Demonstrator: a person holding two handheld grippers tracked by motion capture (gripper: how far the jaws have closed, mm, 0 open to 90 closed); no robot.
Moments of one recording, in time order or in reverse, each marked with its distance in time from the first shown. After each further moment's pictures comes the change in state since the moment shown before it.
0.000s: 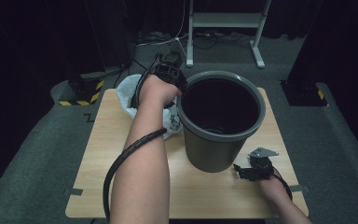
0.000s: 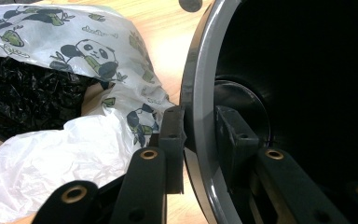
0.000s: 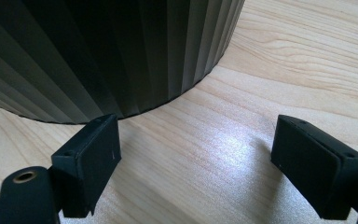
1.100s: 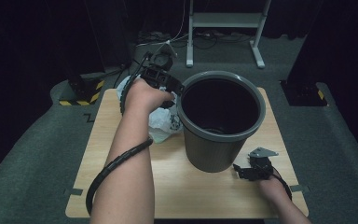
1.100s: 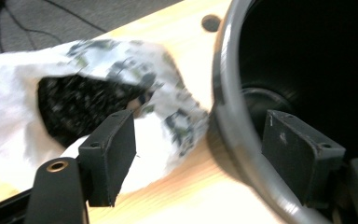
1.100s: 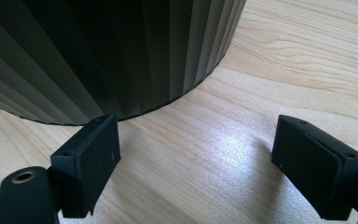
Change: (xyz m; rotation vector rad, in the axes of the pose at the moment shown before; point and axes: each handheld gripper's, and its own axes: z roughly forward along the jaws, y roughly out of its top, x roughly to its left) left arm 0.008 -0.035 -0.035 -0.127 0.130 0.117; right arm 0.002 0.000 0.000 0.003 -0.001 0.006
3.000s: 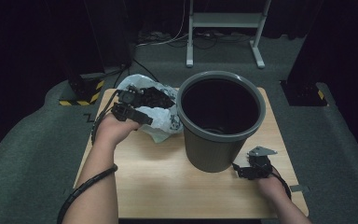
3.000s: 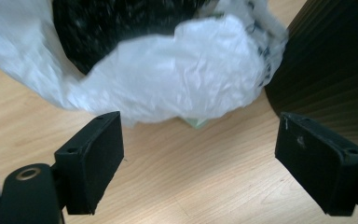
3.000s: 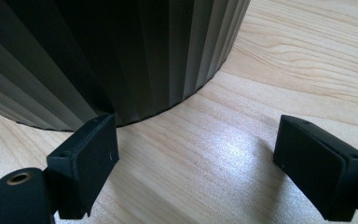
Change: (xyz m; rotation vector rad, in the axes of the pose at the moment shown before) left arm 0.071 -0.106 0.063 0.041 -0.007 -0.038; right arm -0.002 0.003 0.003 0.003 0.004 -0.010
